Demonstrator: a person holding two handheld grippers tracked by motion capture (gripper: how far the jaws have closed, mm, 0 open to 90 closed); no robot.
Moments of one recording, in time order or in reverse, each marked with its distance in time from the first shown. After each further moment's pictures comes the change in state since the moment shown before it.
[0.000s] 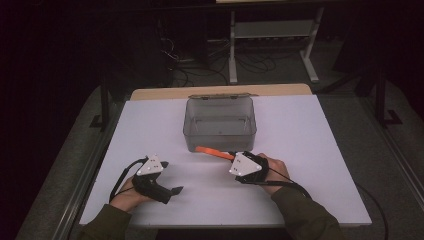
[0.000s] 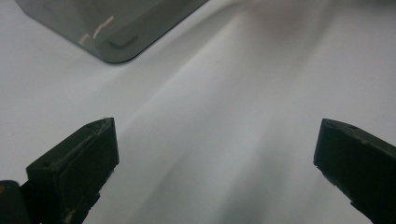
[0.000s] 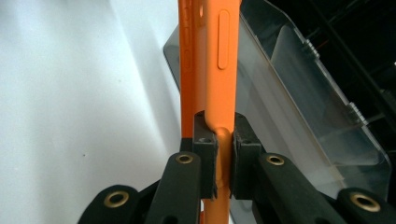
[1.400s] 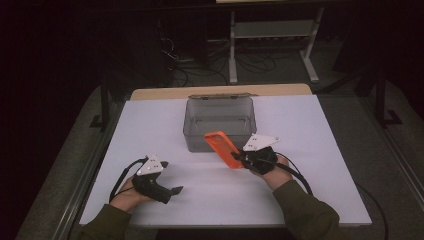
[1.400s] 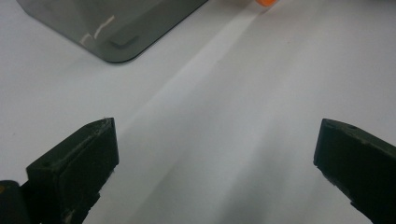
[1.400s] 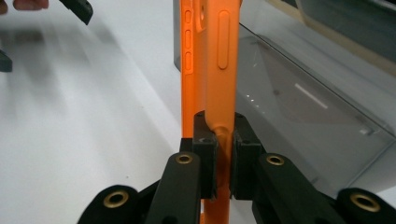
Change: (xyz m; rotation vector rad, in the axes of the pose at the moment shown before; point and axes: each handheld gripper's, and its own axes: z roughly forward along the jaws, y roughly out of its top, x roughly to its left) left arm 0.000 0.000 0.000 0.001 0.002 0.000; right arm -0.037 -0.017 0.002 -0.006 0.231 0.491
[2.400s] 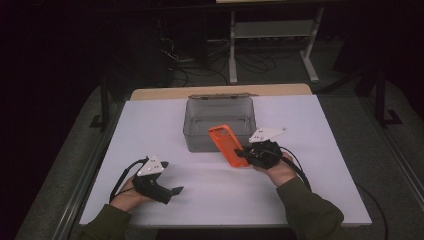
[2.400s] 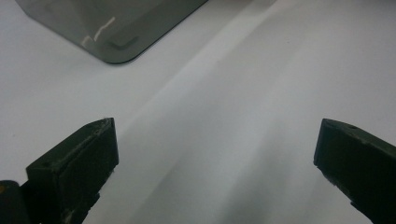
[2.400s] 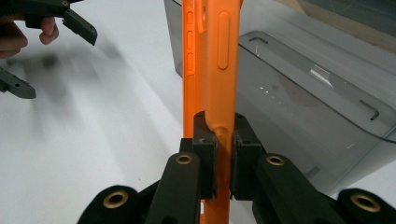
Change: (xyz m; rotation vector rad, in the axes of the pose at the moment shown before) left arm -0.001 0.000 0.001 -0.003 0.004 0.007; right arm -0.012 0.010 -0.013 0.015 0.040 0.107
